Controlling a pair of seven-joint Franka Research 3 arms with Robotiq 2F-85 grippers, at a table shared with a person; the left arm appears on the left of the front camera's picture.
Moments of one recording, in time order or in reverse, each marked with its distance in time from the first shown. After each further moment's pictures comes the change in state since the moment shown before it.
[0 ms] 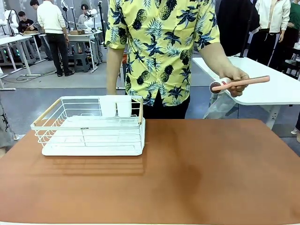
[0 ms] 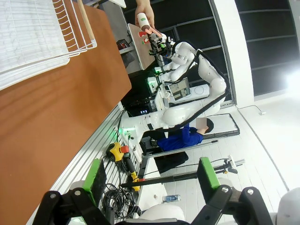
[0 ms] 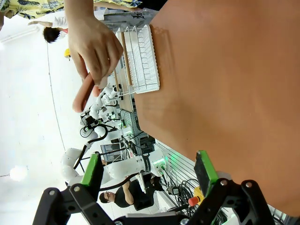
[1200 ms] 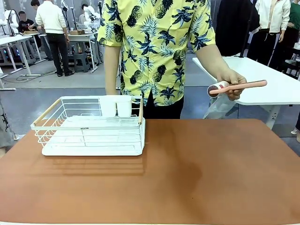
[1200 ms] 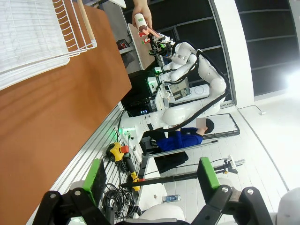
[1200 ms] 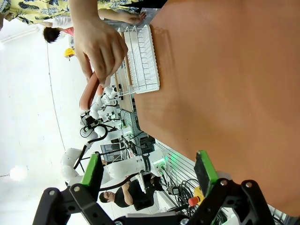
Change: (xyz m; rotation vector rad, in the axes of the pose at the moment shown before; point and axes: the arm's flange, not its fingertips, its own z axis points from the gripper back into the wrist) left arm 0.000 0.000 0.000 0.000 0.000 0.000; right arm 0.000 0.000 0.000 0.000 0.000 0.000
